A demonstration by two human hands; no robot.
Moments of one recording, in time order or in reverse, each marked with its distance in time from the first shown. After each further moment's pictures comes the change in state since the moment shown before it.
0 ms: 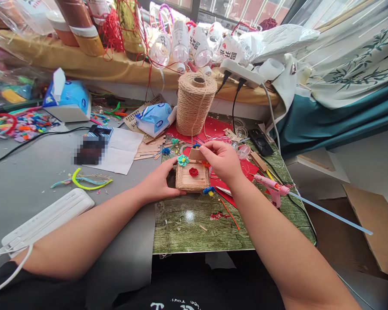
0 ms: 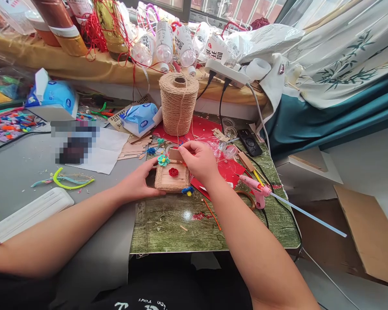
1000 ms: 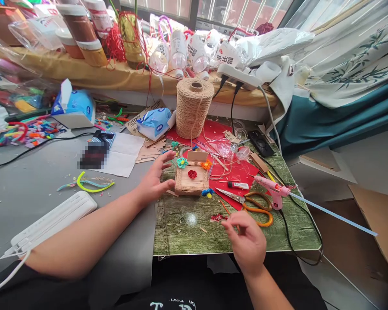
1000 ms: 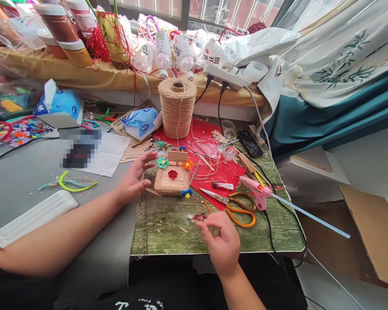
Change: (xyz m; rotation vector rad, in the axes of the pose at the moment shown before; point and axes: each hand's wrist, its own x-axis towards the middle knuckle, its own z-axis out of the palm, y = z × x) left_hand -0.006 -0.017 0.000 -0.222 0.243 0.230; right_hand -0.210 0.036 -0.012 0.034 0.326 -0.128
